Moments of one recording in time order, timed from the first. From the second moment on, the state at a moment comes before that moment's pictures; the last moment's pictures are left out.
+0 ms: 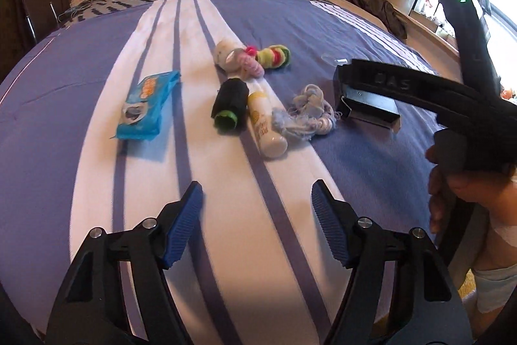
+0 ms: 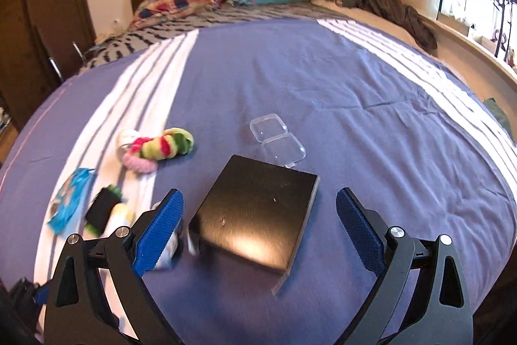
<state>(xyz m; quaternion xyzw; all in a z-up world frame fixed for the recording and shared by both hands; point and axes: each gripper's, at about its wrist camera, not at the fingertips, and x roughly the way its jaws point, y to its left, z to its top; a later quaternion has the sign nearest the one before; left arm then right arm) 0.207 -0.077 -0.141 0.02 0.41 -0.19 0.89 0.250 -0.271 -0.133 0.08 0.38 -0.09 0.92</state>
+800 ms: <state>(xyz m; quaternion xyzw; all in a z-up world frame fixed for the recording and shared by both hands) 0.233 -0.078 -0.145 0.03 0.41 -0.20 0.89 0.247 -0.292 -0.150 0.08 0.39 -0.09 0.91</state>
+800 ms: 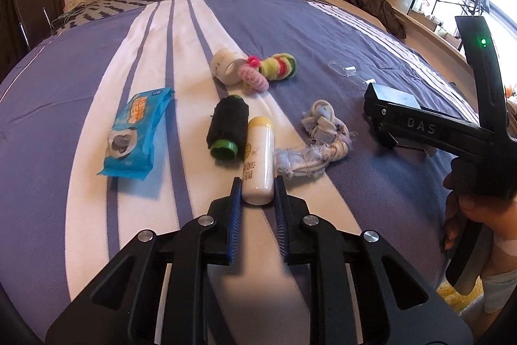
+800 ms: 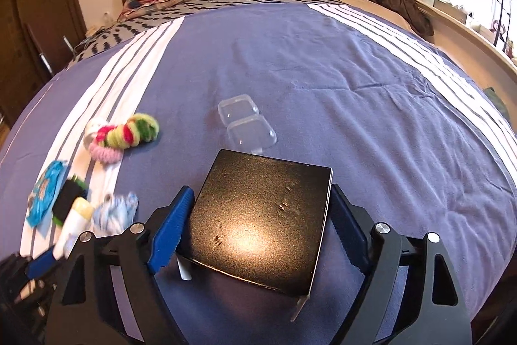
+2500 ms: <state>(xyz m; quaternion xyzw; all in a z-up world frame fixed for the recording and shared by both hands) -0.012 -0.033 -0.271 0.00 0.53 -0.17 0.83 0.001 -0.208 -0.266 0.05 0.51 0.10 0.85</state>
